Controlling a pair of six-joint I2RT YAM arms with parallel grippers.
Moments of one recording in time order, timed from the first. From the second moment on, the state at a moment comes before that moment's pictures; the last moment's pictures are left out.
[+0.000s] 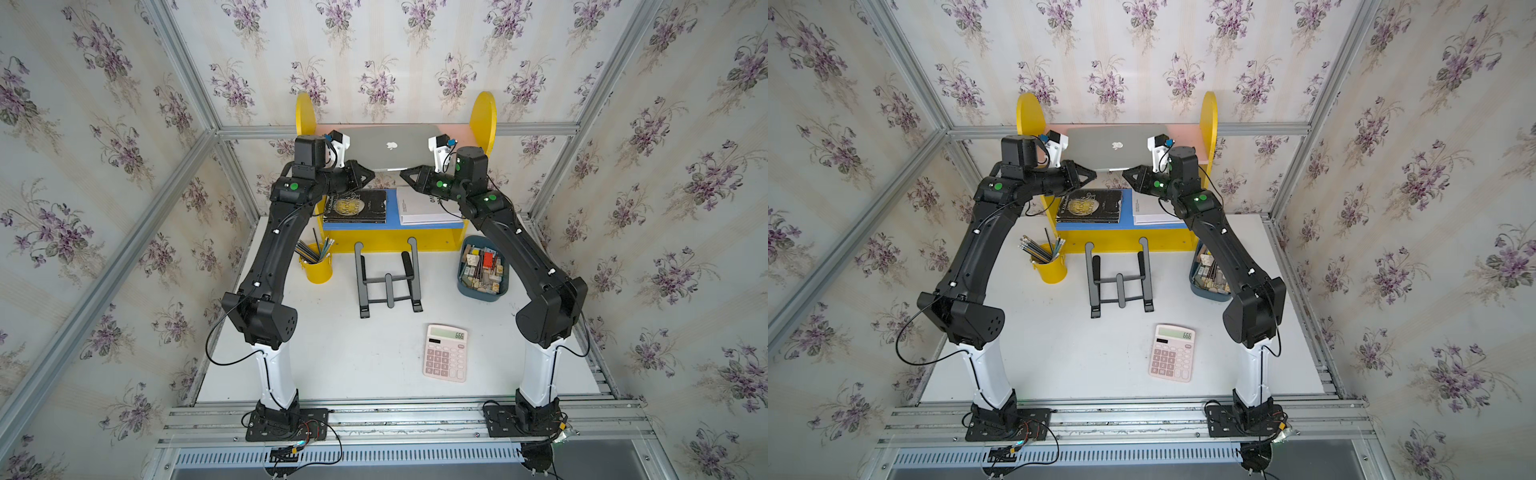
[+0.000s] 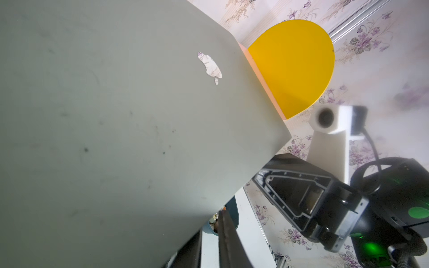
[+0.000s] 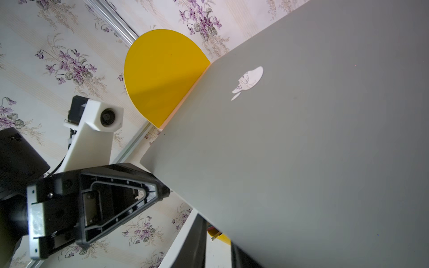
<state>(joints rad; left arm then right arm) -0.25 1.99 2.37 -0.79 0.61 -0.55 0.43 2.00 2.13 -0.30 -0.51 0.60</state>
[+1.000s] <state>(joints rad) -0.18 2.18 2.61 -0.84 0.58 -0.56 0.36 2.10 2.28 -0.31 -0.55 0.60</state>
